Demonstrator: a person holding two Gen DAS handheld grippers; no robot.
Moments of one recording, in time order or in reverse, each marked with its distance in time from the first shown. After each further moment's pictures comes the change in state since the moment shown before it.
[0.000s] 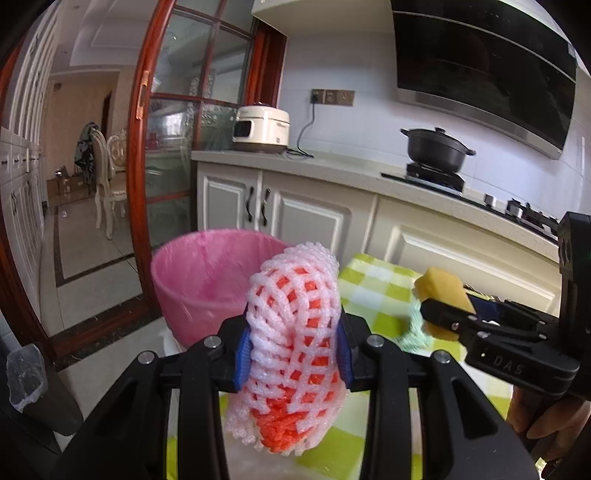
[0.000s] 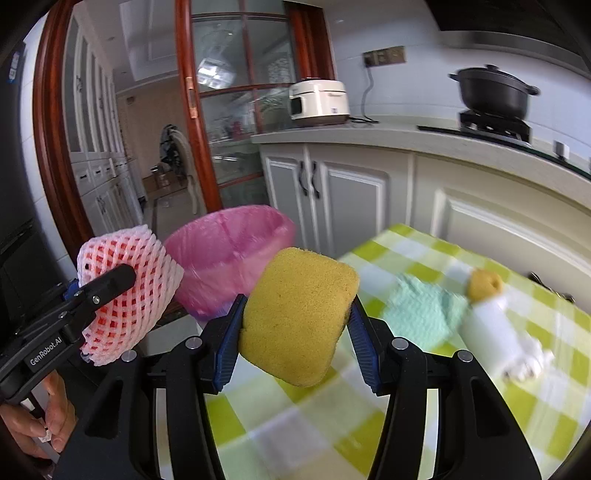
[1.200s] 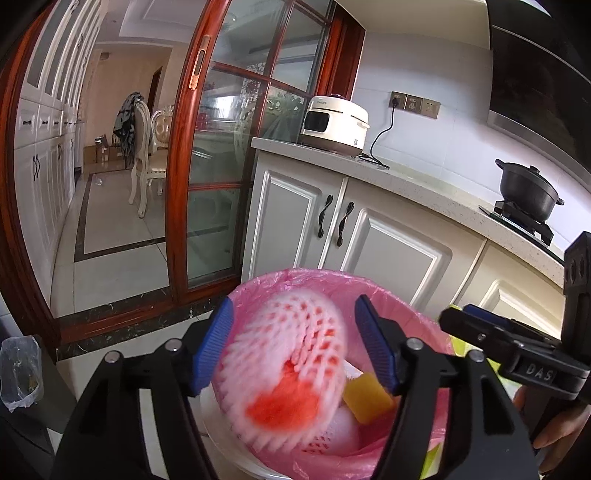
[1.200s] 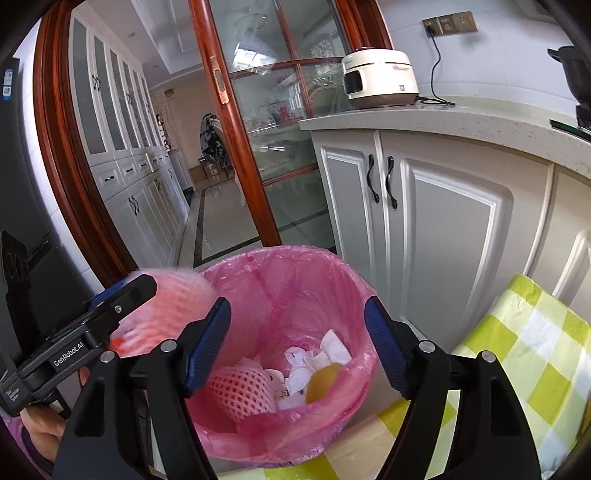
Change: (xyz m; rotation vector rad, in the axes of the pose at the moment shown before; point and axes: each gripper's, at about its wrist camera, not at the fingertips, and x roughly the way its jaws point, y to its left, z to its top) left arm 0.144 0.144 0.062 -0.156 0.013 0.133; right arm 0.187 0.020 0.092 0.024 0.062 0.204
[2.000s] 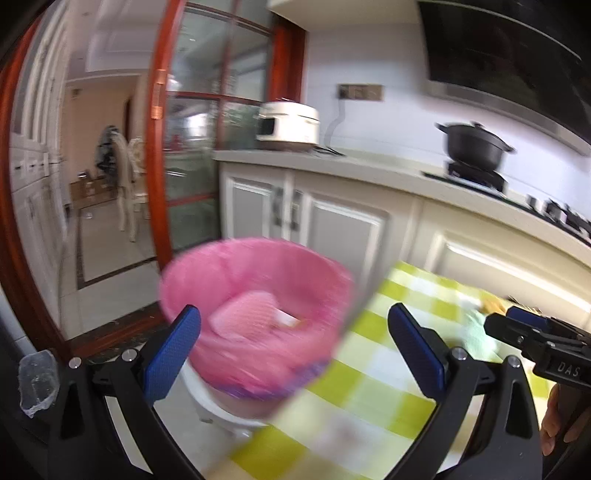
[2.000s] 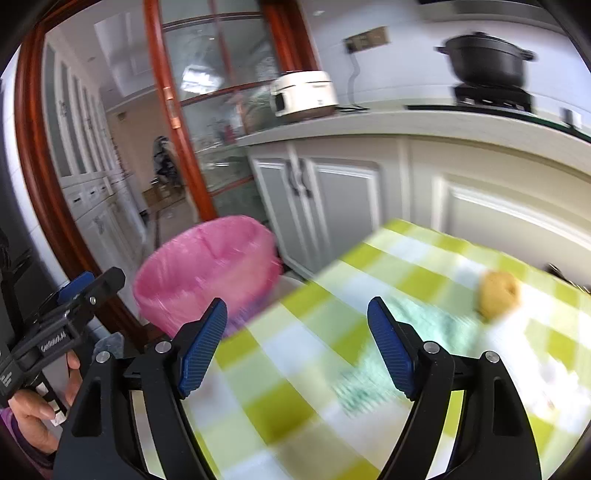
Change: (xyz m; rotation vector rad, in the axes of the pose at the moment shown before) left arm -0.098 -0.117 -0.071 0.169 -0.004 -0.038; right arm -0.176 -0.054 -0.106 0.120 -0.056 -0.221
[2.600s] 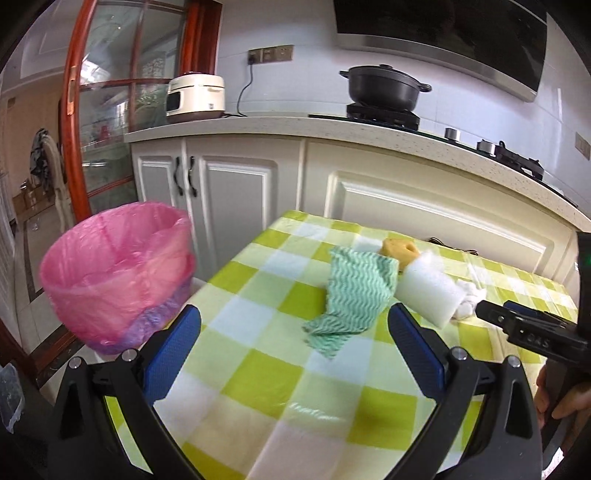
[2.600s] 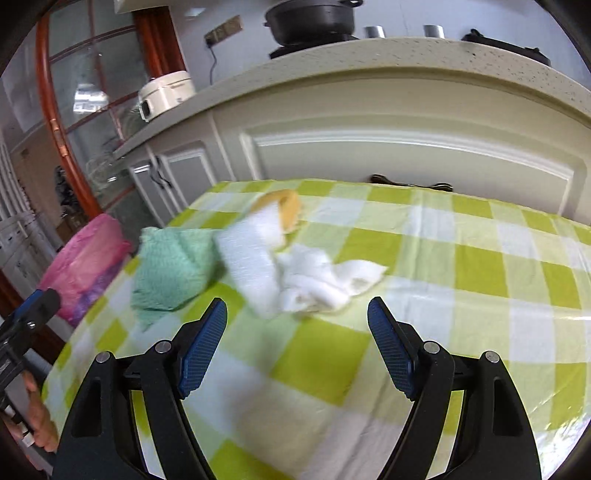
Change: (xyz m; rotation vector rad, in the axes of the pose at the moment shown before) left arm 0.018 -0.139 -0.048 0.127 0.112 -0.212; right arm -0.059 -0.157 -0.061 0.225 0.055 -0.334
